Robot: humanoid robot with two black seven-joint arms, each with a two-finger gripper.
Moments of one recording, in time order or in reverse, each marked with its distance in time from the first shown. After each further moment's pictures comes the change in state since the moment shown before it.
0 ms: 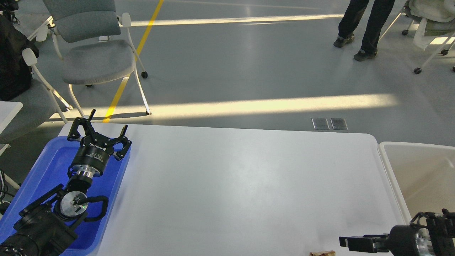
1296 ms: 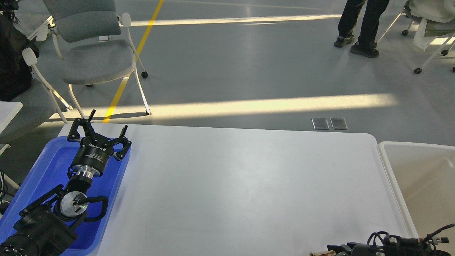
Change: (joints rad) left arm 0.001 0.000 0.000 0.000 0.000 -0.001 0.000; right arm -0.023 0.240 -0.165 -0.123 -0.298 -0.253 0.075
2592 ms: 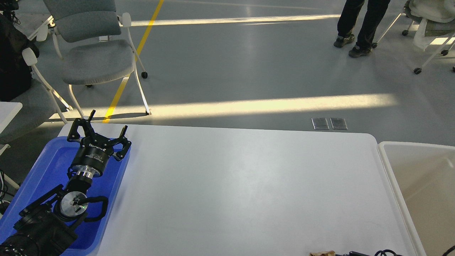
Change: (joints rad) left arm 0.001 0.000 0.000 0.000 0.000 0.000 0.000; right arm -0.073 0.044 -0.076 -0.142 -0.080 -0.229 0.083
